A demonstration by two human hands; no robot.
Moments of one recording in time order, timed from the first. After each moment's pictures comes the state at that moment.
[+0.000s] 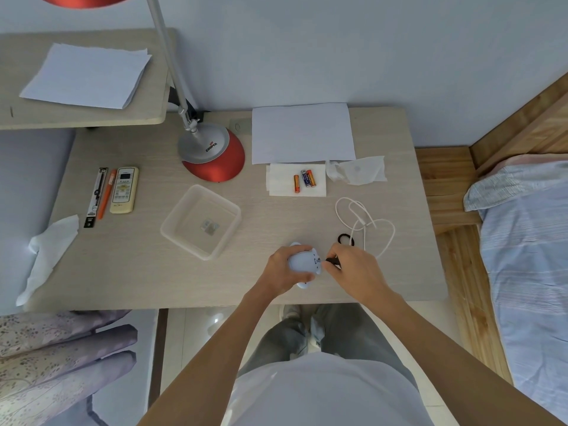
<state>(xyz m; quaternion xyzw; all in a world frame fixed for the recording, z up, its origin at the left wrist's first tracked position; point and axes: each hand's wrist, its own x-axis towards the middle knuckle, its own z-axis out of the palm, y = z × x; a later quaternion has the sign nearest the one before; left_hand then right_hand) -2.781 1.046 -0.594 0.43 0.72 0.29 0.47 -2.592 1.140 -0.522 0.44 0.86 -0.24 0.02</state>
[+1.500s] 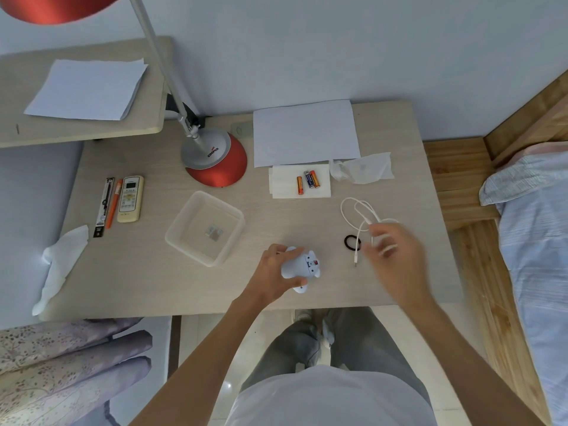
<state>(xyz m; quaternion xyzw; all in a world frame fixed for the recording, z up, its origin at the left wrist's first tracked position) -2.811 1.030 -0.579 0.50 0.74 0.20 0.40 -2.564 1.150 -0.469 0.56 0.68 -0.38 -0.26</state>
